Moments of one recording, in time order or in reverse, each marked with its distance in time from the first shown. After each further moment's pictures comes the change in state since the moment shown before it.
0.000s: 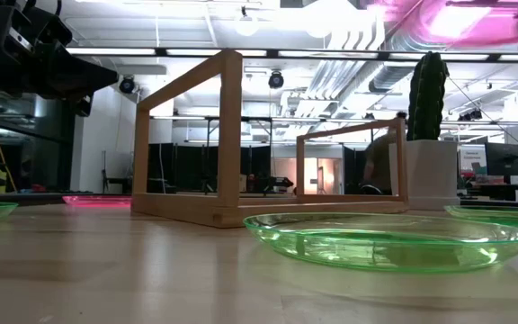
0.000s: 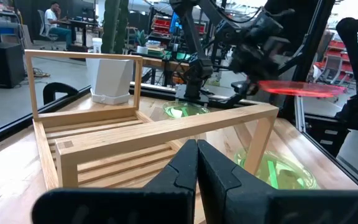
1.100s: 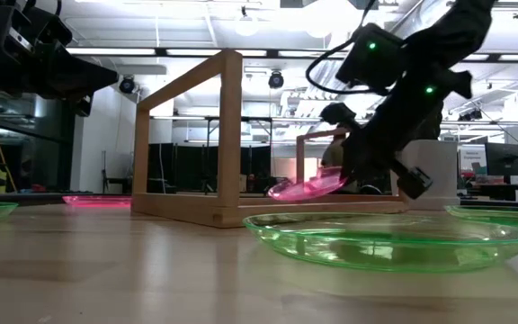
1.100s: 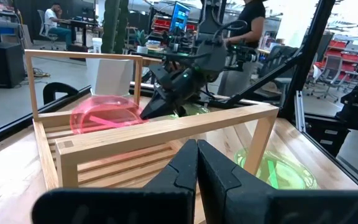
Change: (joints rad) left arm 0.000 0.000 0.000 0.000 0.000 0.000; right arm -0.877 0.658 0.326 -0.219 0.214 0.226
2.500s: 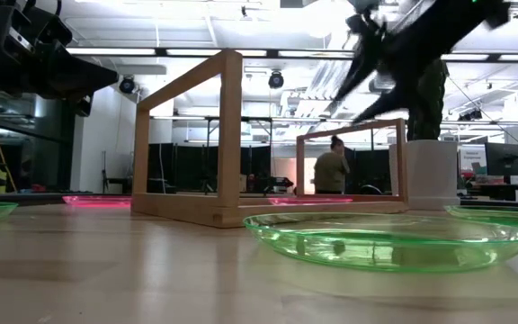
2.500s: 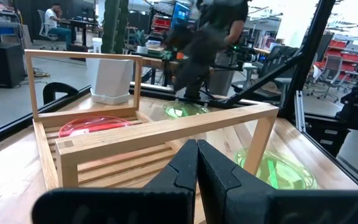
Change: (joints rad) left arm 0.000 0.000 0.000 0.000 0.000 0.000; right arm 0.091 -0.425 0.004 -0.104 -0.373 -0.784
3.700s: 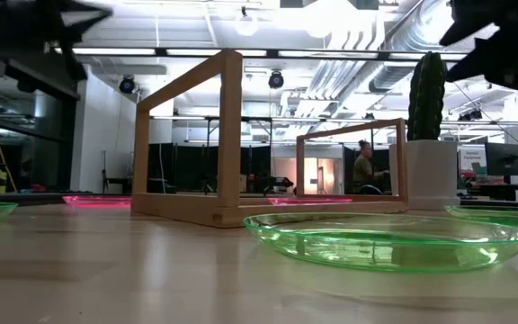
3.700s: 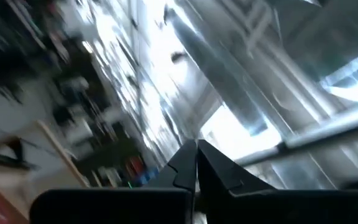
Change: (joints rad) left arm -0.001 0.053 0.057 0.557 -0.425 -0.785; right arm 0.515 -0.249 -0.074 -0.205 0.159 -0.018
